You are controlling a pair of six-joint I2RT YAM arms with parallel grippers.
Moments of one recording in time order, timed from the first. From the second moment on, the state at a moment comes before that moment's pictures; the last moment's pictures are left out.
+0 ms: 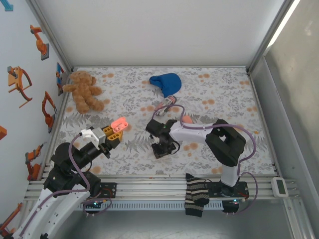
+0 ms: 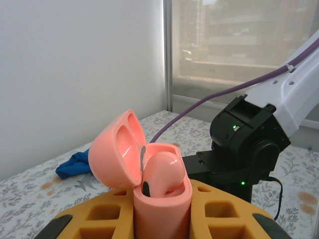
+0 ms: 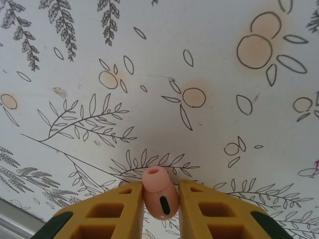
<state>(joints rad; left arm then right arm) -0.62 0.21 0.53 -0.28 0.28 0.04 1.00 1.87 1.19 -0.78 -0.23 0.50</state>
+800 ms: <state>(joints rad) -0.62 0.21 0.53 -0.28 0.28 0.04 1.04 1.84 1.25 -0.76 -0.10 0.55</state>
